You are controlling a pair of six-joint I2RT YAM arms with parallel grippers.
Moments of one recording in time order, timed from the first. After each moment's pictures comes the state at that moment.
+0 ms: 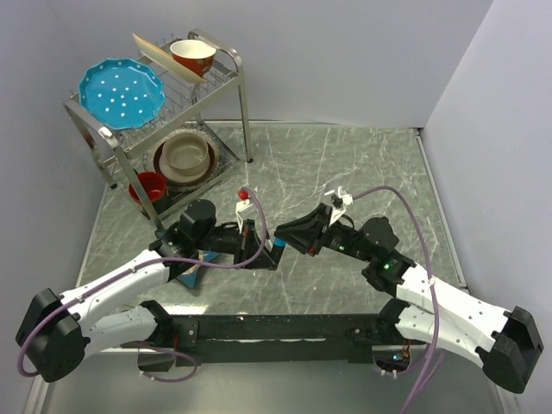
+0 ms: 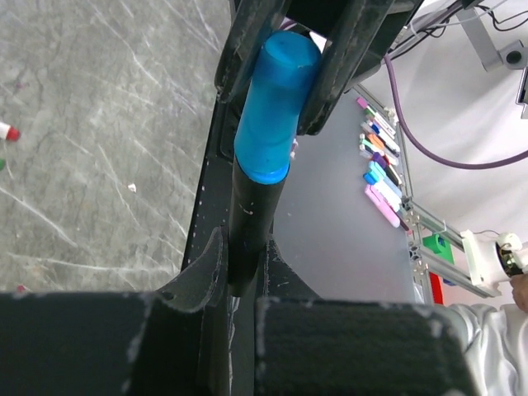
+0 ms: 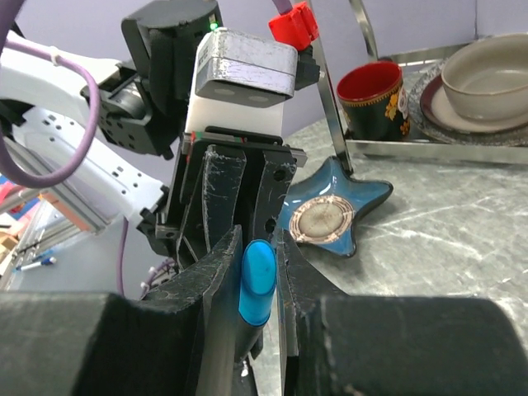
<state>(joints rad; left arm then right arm) -0.72 1.04 0.64 0.17 0.88 -0.49 0.81 0.86 0.51 0.49 -0.44 0.46</state>
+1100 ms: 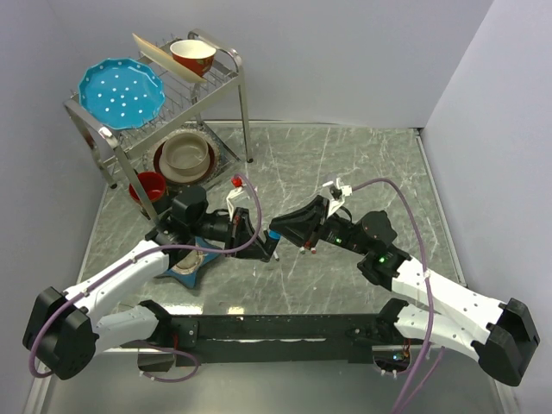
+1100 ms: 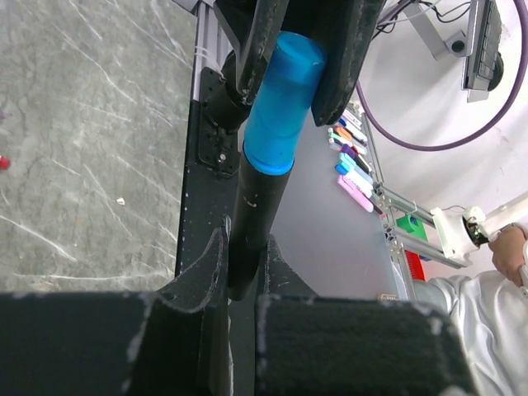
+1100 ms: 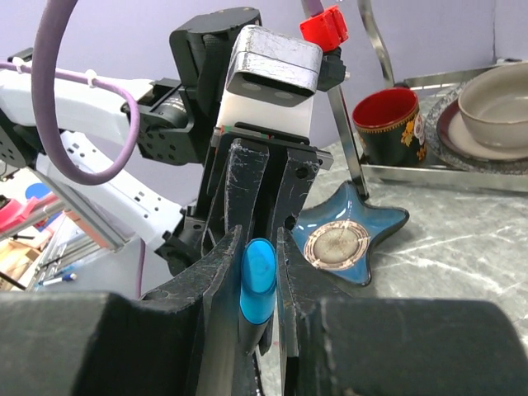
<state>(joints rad) -0.58 1.09 0.70 0.19 1.13 -0.49 0.81 0.94 0.56 0.56 -0.46 0.51</state>
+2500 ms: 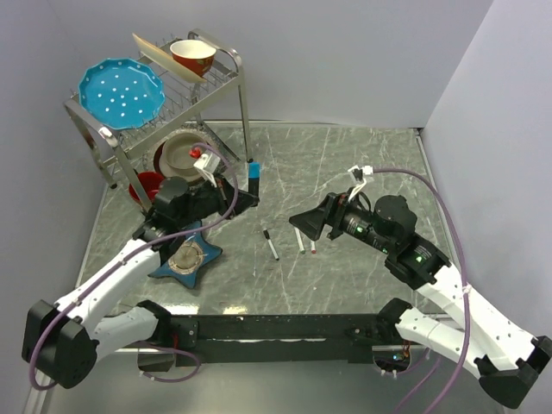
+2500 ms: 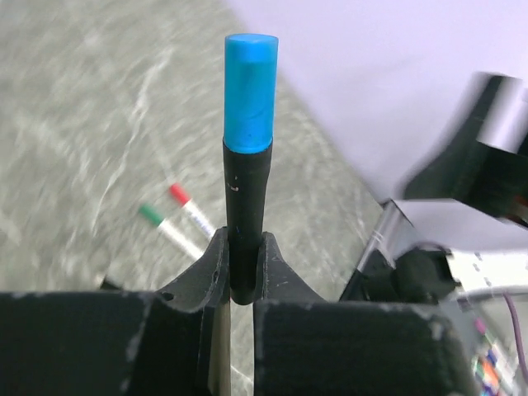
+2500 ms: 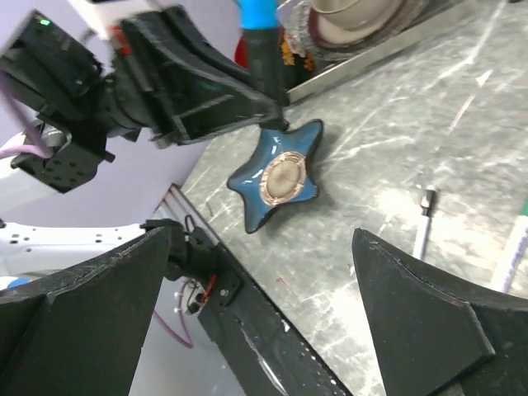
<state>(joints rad) -0.49 1.03 0.74 0.23 0.50 -0.57 0.69 0.77 0.85 -0.22 -0.22 0.67</state>
